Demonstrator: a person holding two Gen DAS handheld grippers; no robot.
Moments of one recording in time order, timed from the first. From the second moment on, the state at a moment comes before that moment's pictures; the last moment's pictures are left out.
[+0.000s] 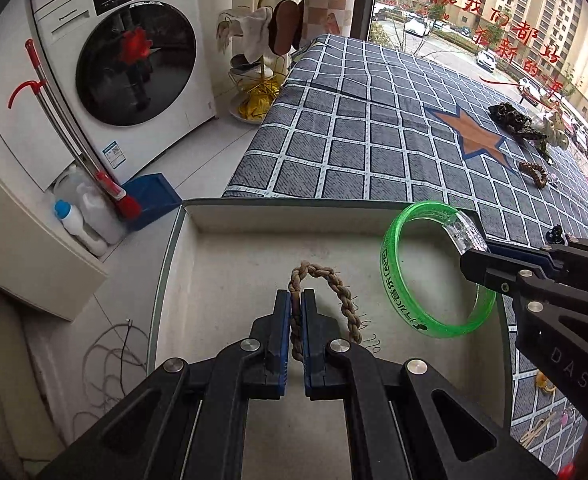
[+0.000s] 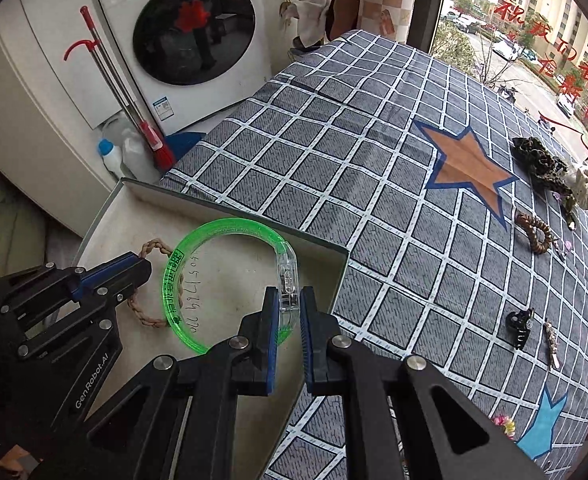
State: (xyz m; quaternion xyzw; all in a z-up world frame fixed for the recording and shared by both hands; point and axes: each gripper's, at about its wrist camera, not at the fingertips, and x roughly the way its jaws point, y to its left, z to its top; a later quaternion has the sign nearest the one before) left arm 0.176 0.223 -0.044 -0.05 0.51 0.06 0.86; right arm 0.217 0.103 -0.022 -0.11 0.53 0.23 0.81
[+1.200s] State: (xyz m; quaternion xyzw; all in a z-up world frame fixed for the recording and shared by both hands) left arm 0.163 0.207 -0.046 -0.02 0.52 0.08 0.85; right arm 0.197 0.032 0.000 0.01 0.54 0.23 0.81
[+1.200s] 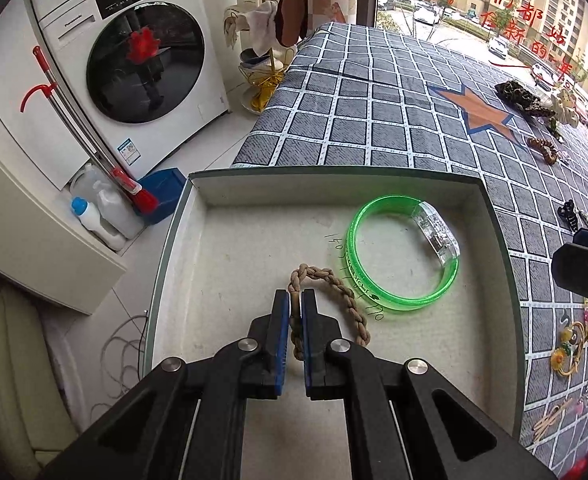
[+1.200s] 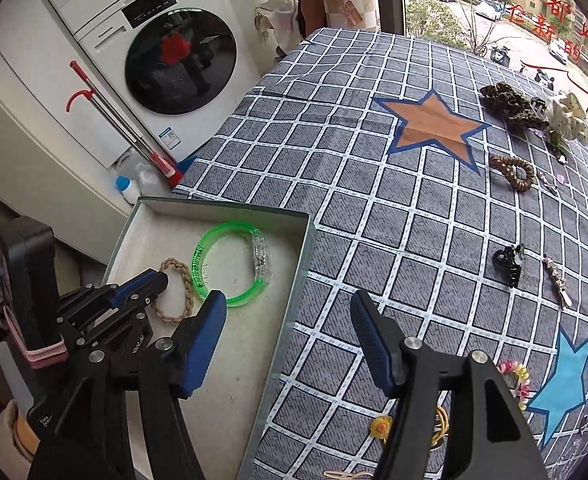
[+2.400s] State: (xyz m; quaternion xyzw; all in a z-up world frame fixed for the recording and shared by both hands) left arm 0.111 0.110 -0.002 0.03 0.46 0.03 0.89; right arm 0.096 -0.110 -0.019 0.10 0.53 0.19 0.82
